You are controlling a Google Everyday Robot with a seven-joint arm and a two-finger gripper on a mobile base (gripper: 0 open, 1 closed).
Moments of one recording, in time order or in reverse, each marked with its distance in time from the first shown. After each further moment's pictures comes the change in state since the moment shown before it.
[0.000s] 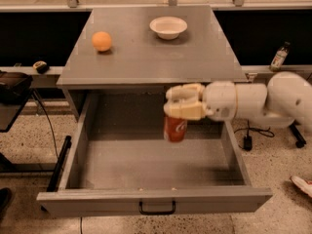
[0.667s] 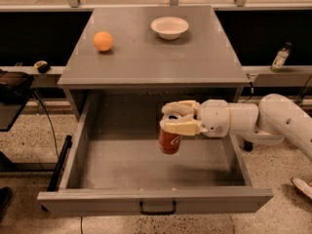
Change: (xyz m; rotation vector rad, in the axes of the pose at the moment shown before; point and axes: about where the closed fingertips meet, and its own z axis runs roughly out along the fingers) arm 0.042 0.021 0.012 -0.016 -0.043 -0.012
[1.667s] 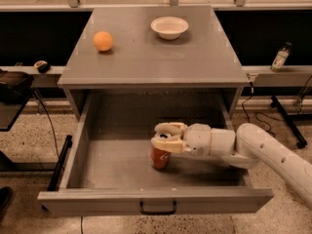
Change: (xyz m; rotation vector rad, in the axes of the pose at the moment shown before) arm 0.100 -0.014 0.032 0.074 -0.028 0.075
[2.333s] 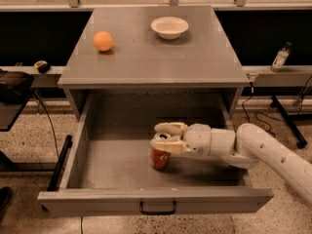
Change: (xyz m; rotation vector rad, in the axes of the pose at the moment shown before) arm 0.000 0.000 0.000 0.000 0.000 0.000
